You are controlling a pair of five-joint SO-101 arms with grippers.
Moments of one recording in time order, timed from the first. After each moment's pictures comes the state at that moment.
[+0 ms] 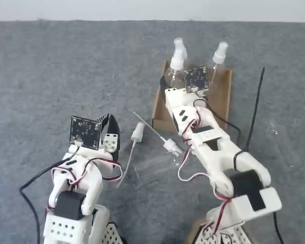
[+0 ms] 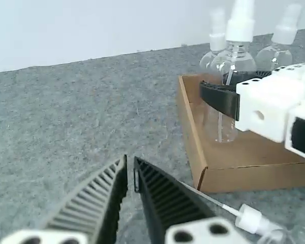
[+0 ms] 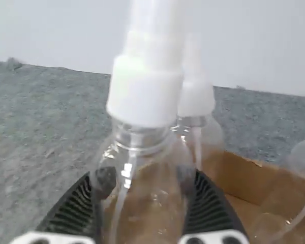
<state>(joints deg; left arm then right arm) 6.1 -91.5 80.0 49.9 3.6 -20.3 2.9 48.5 -26.3 -3.9</state>
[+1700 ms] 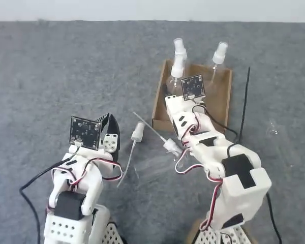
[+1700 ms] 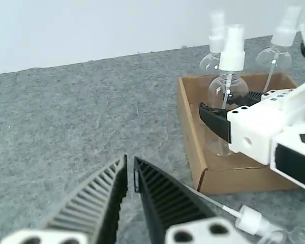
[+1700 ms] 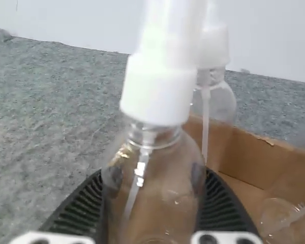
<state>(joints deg) 6.1 -91.8 80.0 49.9 3.6 -20.2 13.8 48.4 -35.4 -0.7</state>
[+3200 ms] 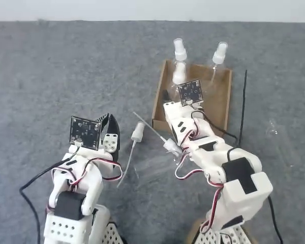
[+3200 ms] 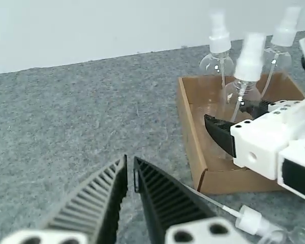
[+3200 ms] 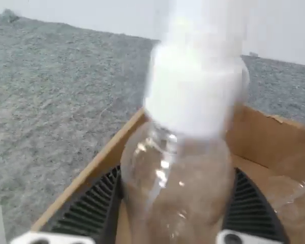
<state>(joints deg) 6.1 -91.8 80.0 49.9 3.6 -21.4 11.1 53.2 -34.8 -0.3</state>
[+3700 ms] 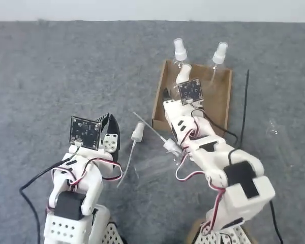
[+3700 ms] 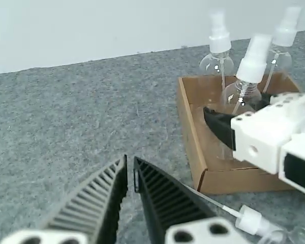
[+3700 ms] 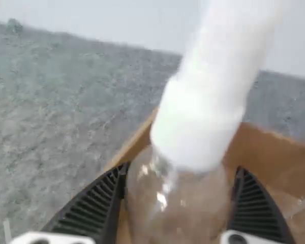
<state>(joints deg) 6.1 -91.8 80.0 49.9 3.6 -21.5 9.0 53.2 -34.6 -0.2</state>
